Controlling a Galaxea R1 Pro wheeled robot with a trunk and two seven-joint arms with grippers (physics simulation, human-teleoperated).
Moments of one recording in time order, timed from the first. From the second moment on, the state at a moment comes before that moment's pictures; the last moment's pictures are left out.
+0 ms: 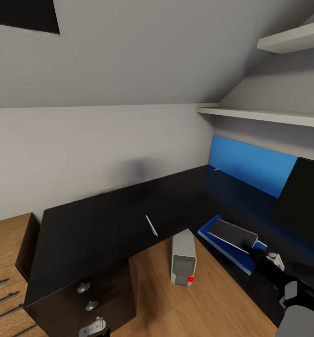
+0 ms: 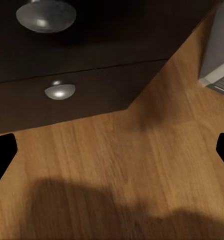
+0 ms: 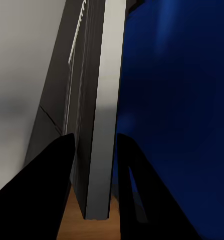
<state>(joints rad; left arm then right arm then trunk) -0.29 -0.08 0.52 -0.29 -0.19 -0.26 -0.13 -0.67 -0.07 -1.26 -0.69 0.18 0.57 0.80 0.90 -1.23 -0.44</state>
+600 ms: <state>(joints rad) -0.29 -0.08 0.52 -0.29 -0.19 -0.26 -0.13 -0.67 -0.08 -1.26 -0.69 0.18 0.57 0.79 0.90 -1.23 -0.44</state>
